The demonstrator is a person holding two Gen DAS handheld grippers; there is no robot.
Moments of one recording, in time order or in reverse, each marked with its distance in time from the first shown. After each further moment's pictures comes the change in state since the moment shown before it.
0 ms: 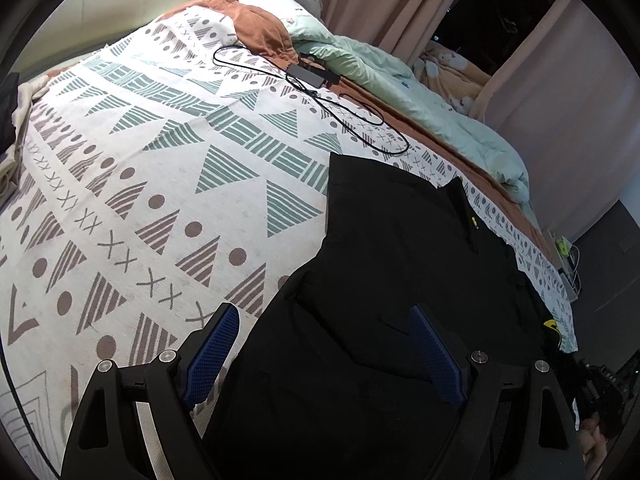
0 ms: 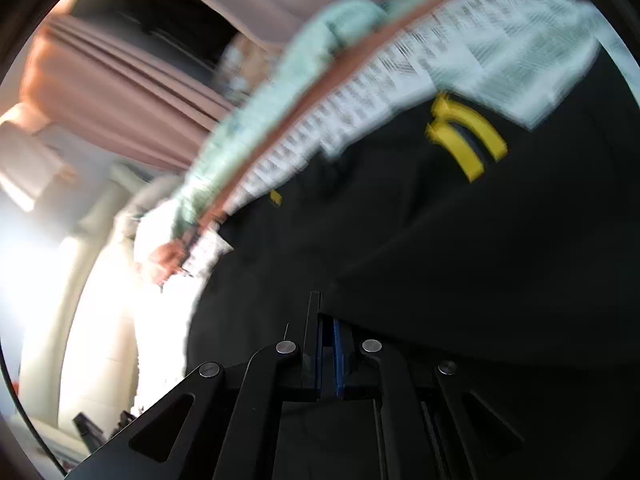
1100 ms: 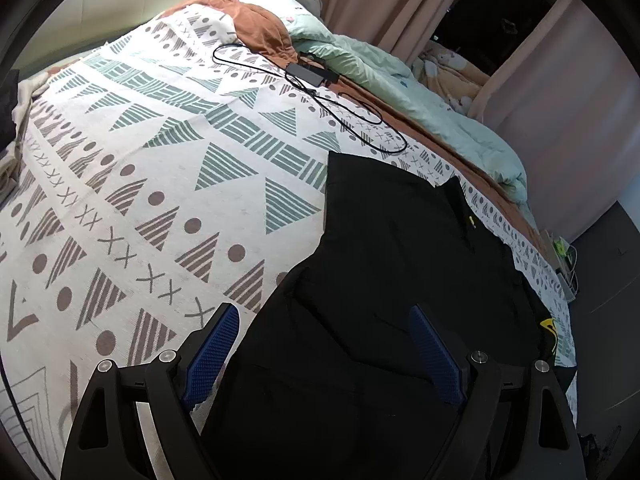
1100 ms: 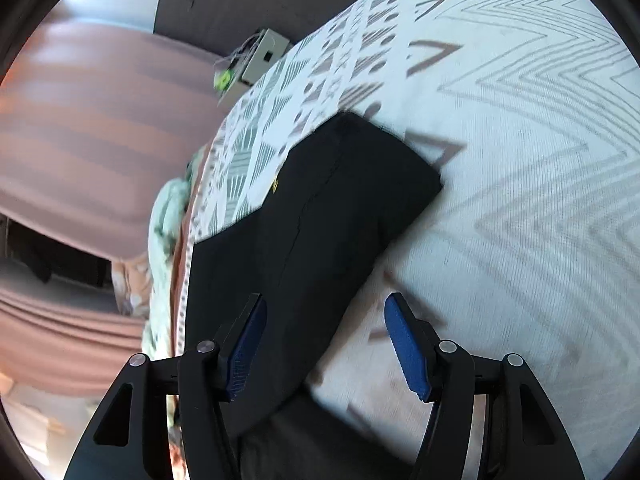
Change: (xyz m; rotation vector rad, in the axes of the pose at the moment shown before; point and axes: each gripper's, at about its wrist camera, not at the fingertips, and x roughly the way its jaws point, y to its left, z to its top) left arm 0.000 -0.001 -0.002 0.002 0.008 -0.002; right arm -0.195 -0.198 -0.059 0.681 -0.493 -0.218
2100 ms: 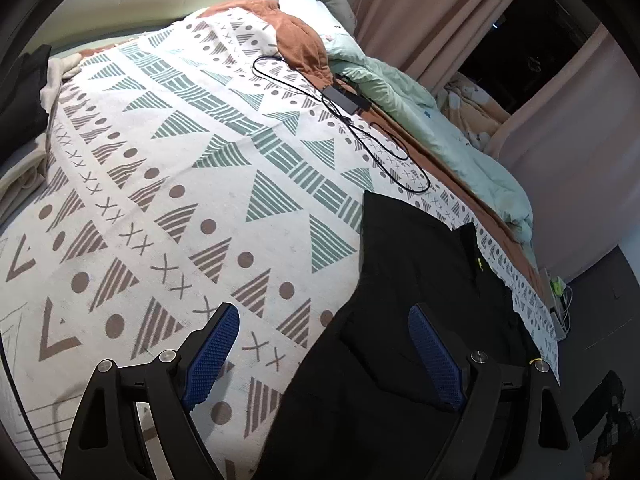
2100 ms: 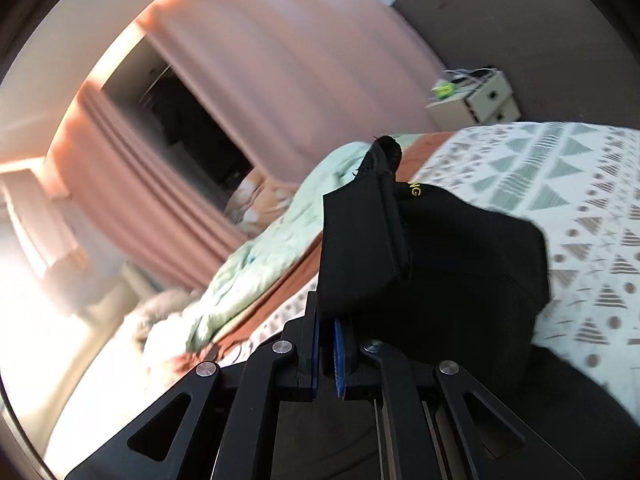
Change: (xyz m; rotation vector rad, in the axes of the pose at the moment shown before) left arm -0.026 0.048 0.030 -0.131 -0.047 -0.005; right arm -0.053 0.241 -0.156 -0.629 -0.017 0.376
